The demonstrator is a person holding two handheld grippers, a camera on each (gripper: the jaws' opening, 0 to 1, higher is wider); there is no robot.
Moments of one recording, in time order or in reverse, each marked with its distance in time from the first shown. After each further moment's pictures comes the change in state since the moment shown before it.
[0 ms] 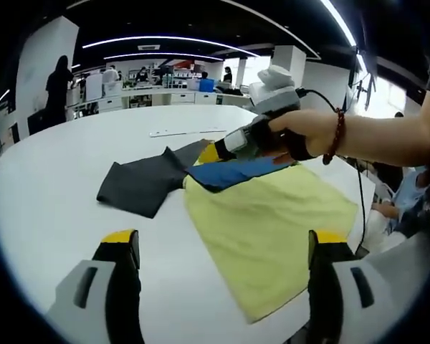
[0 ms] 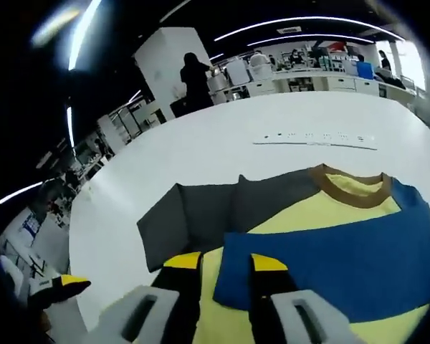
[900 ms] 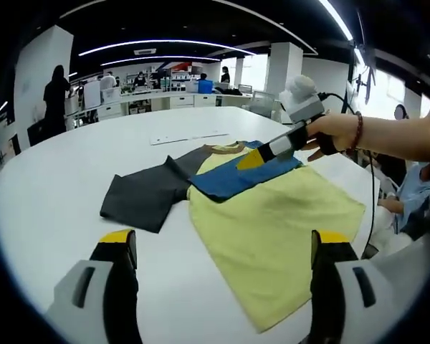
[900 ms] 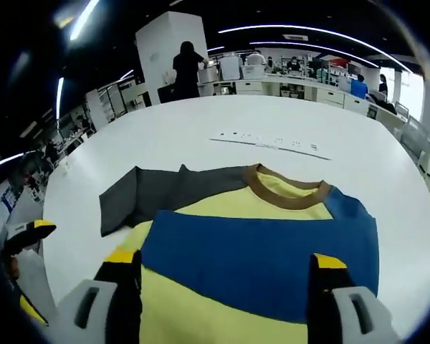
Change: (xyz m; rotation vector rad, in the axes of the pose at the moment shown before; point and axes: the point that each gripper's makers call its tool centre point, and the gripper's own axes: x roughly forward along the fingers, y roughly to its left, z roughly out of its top) left arm 0.009 0.006 0.019 0.050 0.002 0.018; right arm -0.055 -0.096 -0.008 -0.082 0.023 -0.154
